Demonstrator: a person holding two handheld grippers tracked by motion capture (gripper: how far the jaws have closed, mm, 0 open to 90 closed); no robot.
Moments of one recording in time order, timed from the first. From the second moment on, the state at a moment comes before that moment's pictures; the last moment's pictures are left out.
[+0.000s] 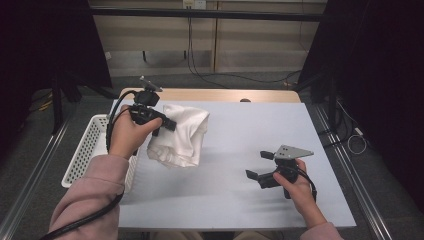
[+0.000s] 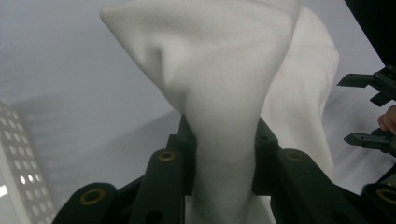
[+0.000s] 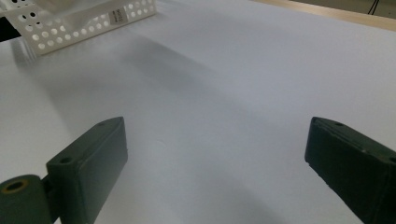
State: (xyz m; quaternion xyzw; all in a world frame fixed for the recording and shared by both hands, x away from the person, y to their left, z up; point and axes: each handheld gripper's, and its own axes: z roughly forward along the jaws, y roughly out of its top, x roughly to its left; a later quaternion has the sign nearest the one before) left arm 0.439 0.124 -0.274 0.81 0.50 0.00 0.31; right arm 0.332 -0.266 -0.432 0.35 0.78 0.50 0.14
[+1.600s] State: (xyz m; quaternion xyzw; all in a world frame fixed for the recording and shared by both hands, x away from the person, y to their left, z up) left arm 0.452 0.164 -0.229 0.81 0.52 0.02 0.27; right arm 0.332 -0.264 -0.432 0.35 0.78 0.50 0.14
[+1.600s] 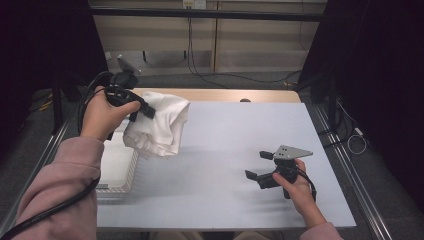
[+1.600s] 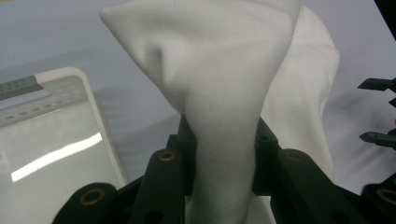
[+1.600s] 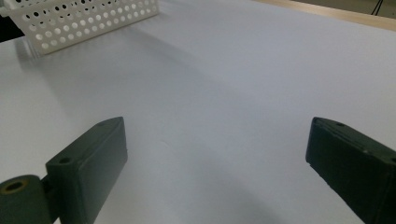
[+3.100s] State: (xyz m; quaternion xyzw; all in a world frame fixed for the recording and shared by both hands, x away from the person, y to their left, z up) left arm 0.456 0.213 -0.212 0.78 0.56 0.05 0.27; right arm 0.331 -0.263 -0.431 0.35 0.78 0.51 0.14
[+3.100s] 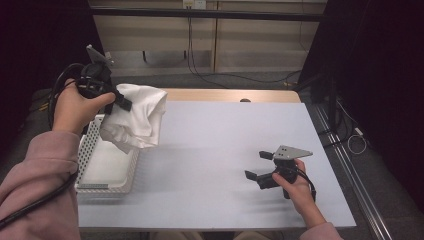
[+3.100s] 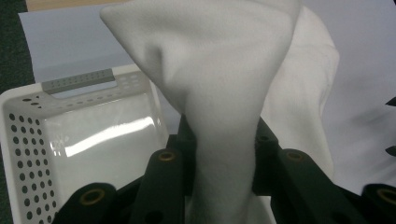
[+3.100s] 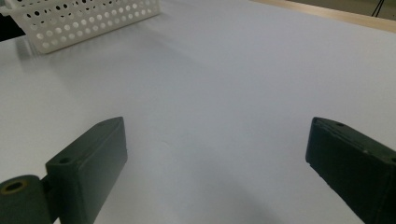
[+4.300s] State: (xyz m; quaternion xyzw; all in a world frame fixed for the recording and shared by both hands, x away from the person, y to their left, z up) left arm 0.453 0.262 -0.222 0.76 0.59 0.06 0.26; right arm 0.331 -0.263 -0.431 0.35 0.78 0.51 0.14
